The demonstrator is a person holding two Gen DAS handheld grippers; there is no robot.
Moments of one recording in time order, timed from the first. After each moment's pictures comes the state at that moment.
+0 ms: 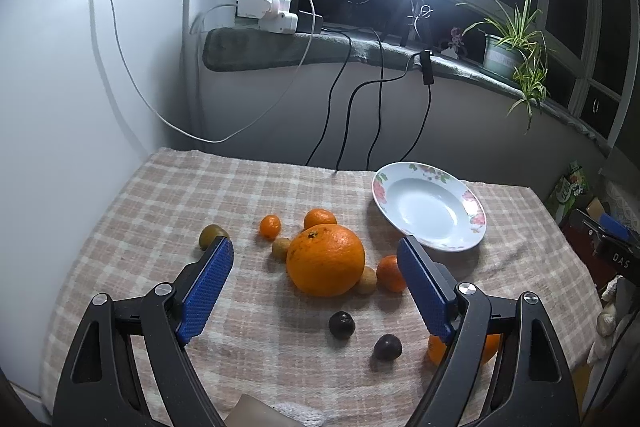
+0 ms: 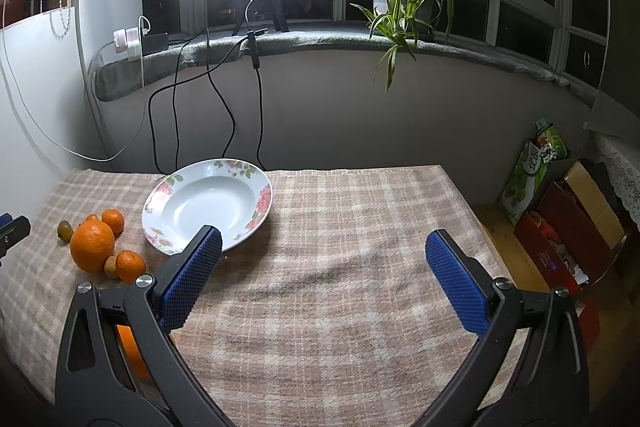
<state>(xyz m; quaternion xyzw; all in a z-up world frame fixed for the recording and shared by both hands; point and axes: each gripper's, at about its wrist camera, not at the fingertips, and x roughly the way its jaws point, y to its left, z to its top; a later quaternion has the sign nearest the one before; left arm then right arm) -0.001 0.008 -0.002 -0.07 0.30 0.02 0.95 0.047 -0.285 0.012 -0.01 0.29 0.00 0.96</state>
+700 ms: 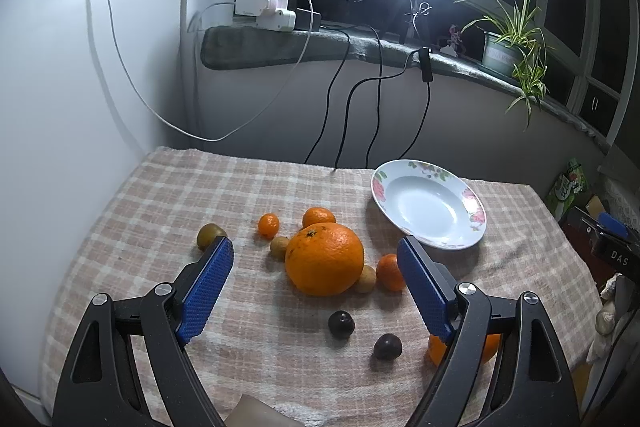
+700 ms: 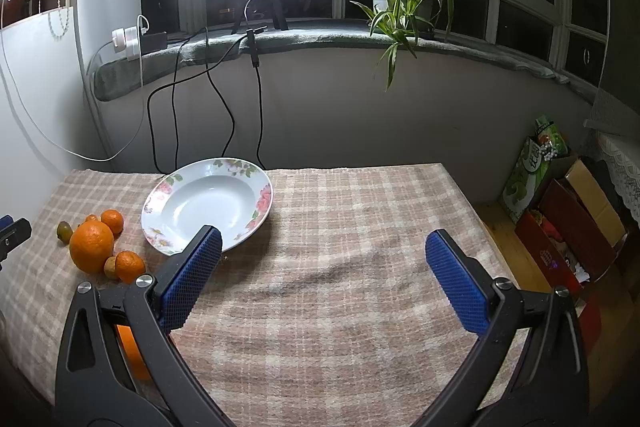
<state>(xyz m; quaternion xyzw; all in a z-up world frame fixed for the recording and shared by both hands) 0.003 0.006 -0.003 -0.07 0.30 0.02 0.95 0.048 -0.284 0.010 -0.01 0.30 0.00 0.96</state>
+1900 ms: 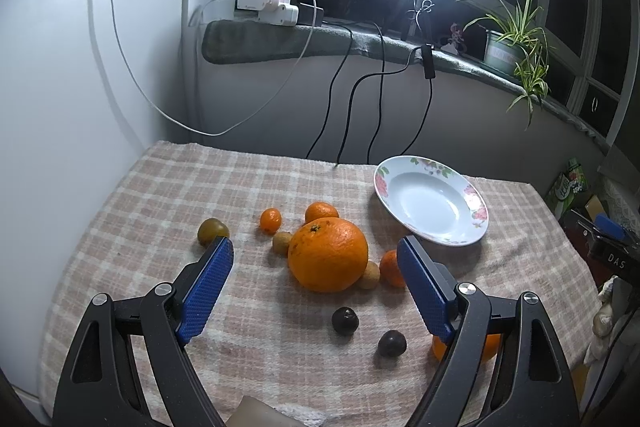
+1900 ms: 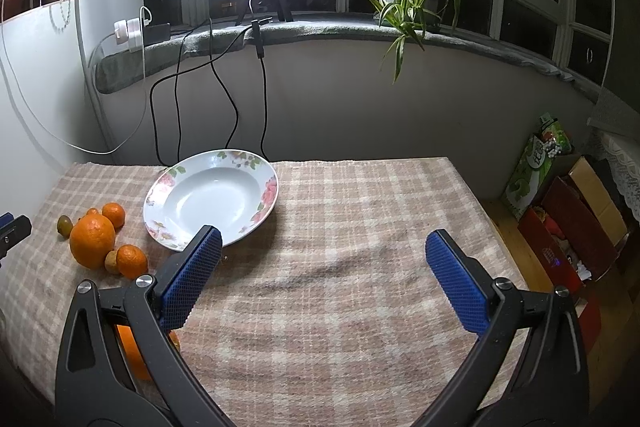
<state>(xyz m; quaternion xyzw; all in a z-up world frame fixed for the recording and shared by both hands) 0.003 0.010 -0.007 -0.07 0.31 0.02 0.95 0.051 -0.277 0.005 -0.02 0.31 0.01 0.95</state>
